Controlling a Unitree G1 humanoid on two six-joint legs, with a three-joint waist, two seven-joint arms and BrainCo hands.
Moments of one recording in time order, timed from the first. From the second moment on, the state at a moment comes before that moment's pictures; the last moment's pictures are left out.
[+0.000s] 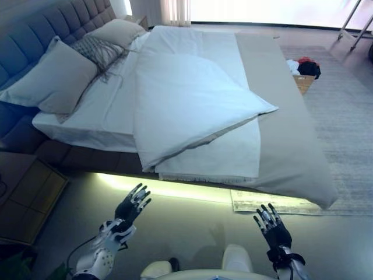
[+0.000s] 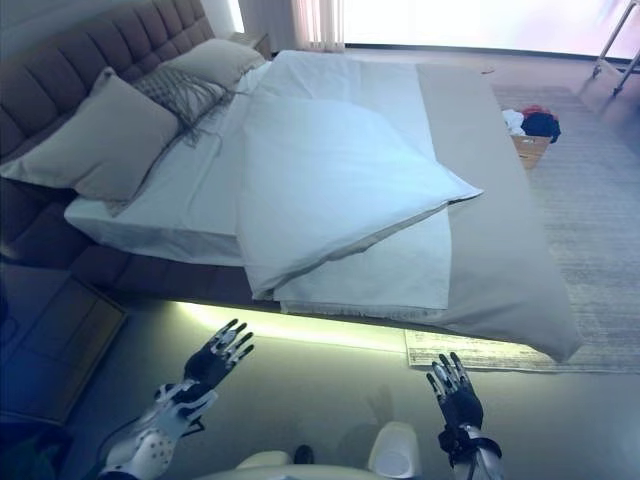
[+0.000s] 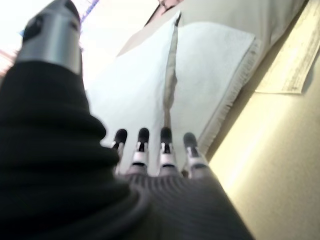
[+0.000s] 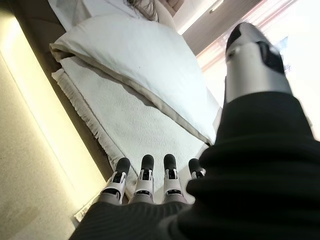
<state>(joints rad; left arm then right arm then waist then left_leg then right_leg) 0.17 0.40 -0.14 0.30 -0.89 0.08 -0.20 0.39 -0.31 0.12 0.36 0.98 -0.24 0.17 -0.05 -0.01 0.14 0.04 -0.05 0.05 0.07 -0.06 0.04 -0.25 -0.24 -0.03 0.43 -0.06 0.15</state>
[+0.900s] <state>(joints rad) 0.25 0.37 -0.21 0.28 -0.89 0.06 -0.26 0.34 -0.38 0.09 0.40 1.02 -0.18 0.19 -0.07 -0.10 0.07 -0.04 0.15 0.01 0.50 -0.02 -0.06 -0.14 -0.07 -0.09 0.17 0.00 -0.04</state>
